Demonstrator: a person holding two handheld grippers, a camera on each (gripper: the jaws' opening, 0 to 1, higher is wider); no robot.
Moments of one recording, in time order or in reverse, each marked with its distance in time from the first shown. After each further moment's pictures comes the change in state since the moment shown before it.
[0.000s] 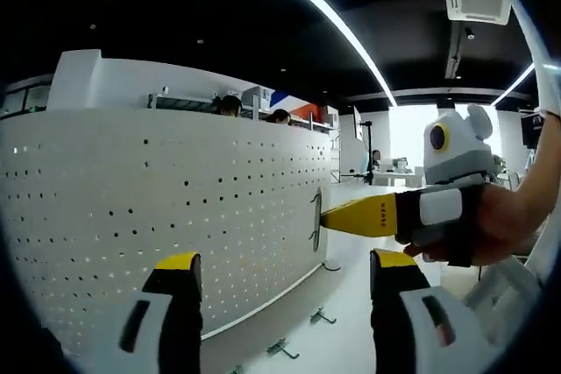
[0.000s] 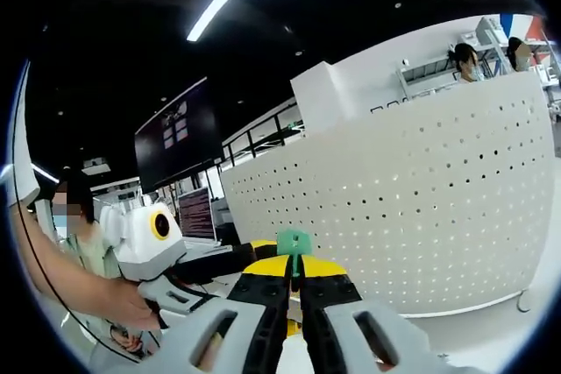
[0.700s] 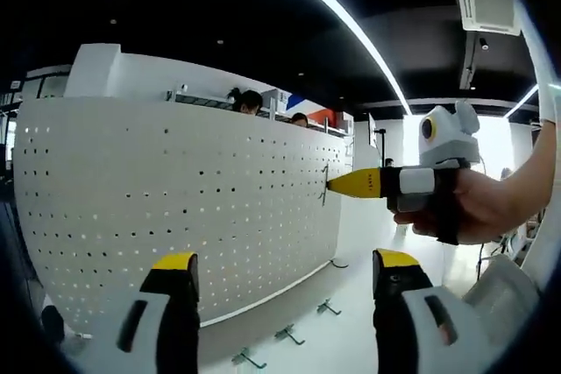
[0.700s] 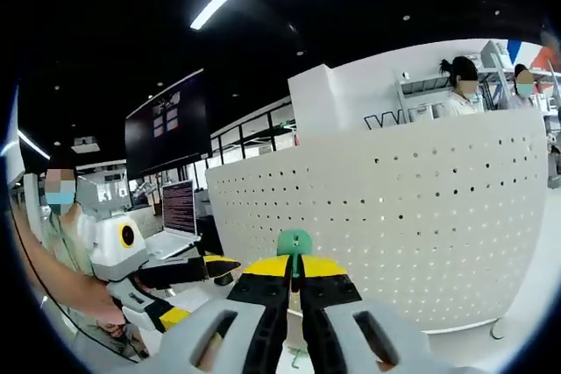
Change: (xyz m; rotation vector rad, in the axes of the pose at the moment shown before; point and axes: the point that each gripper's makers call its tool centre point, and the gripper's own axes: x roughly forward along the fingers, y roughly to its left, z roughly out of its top) left arm -0.036 0.018 -0.008 -0.056 -0.019 0.068; right arm 0.008 -0.016 0.017 -0.101 0.009 -0.064
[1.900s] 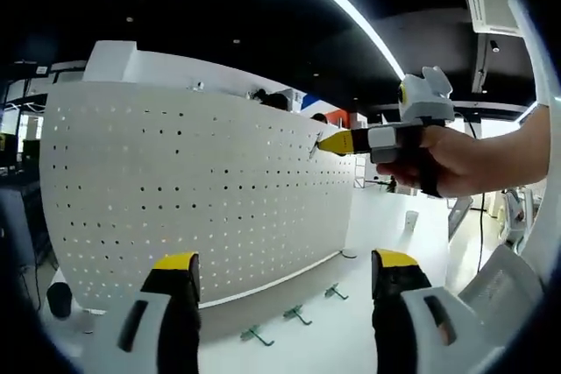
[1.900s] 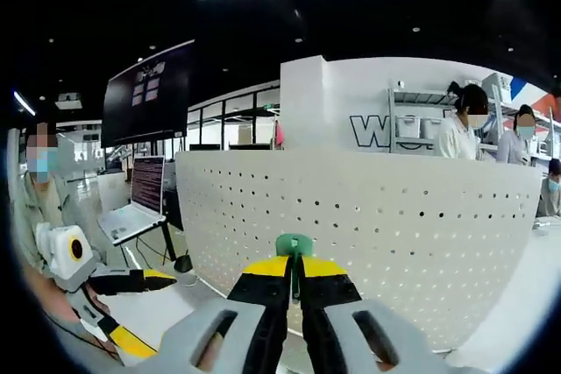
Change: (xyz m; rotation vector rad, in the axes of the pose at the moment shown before) left arm -0.033 0.012 -0.024 -0.028 -0.002 0.065; right arm 0.026 -0.026 0.024 -0.159 0.084 -0.126
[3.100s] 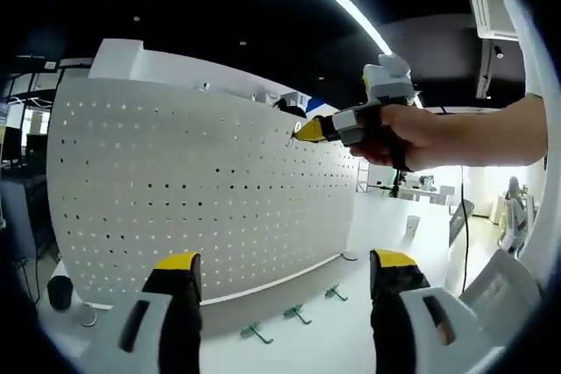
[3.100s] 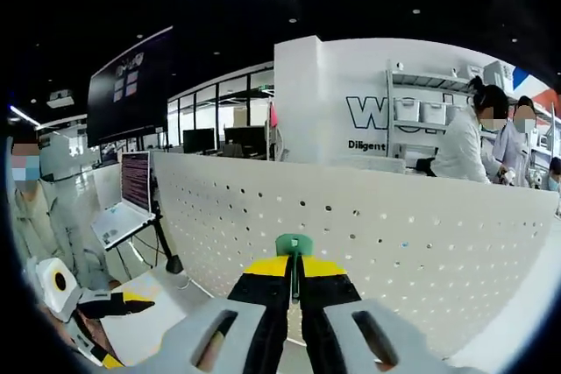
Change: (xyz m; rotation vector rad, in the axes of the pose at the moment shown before) left arm -0.008 0.004 -0.001 -0.025 -0.014 0.016; right arm 0.047 -0.019 0.021 0.023 0.112 -0.016
